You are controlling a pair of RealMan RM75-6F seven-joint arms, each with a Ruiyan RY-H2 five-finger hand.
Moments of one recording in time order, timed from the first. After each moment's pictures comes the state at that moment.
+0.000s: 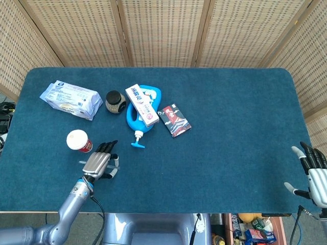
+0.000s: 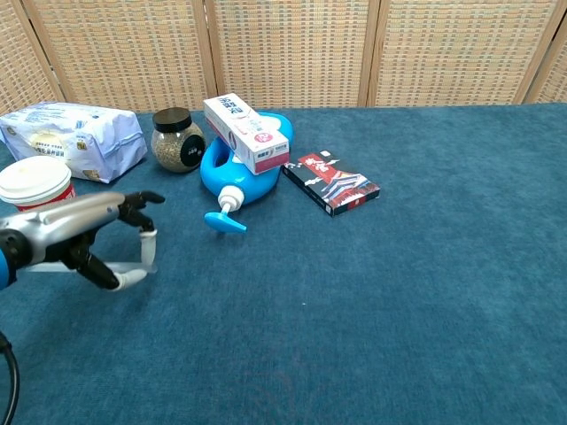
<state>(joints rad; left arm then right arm) -0.56 -1.54 -0.09 -1.70 1.02 1.07 0.40 0.07 -1.01 0.05 -1.58 -1.53 1.48 0.19</state>
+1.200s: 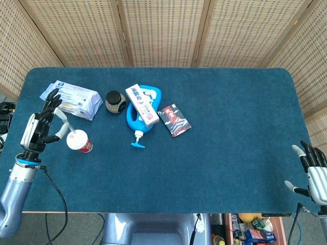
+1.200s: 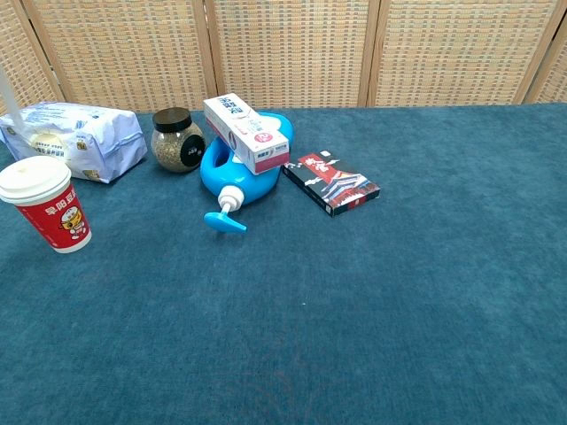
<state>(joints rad) -0.41 -1.16 -0.28 -1.66 1.42 1.26 -1.17 0.08 -1.03 0.07 -1.57 -1.49 1.45 0.16</state>
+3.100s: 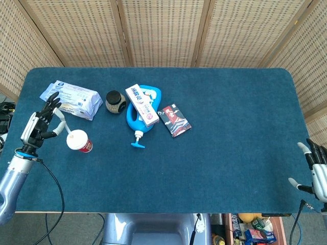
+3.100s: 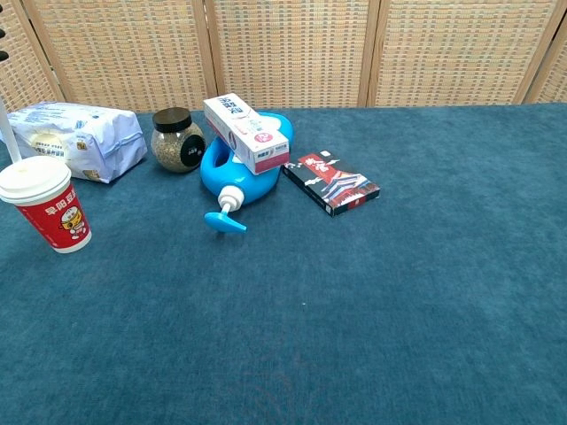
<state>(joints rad) -0.49 -1.25 -0.19 -1.30 1.47 1.18 -1.45 0.09 -1.04 0.09 -1.55 -1.44 1.43 0.17</state>
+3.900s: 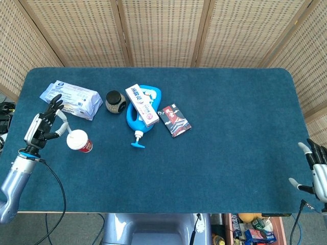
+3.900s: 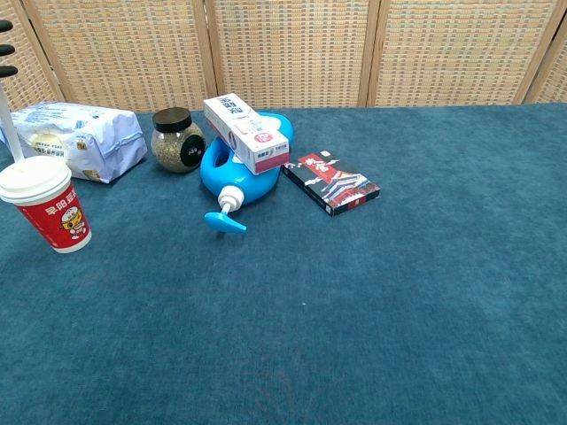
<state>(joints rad) -0.49 -1.30 -0.17 -1.24 1.48 1.18 -1.48 0.09 -1.03 0.09 -1.55 -1.44 1.42 0.17</state>
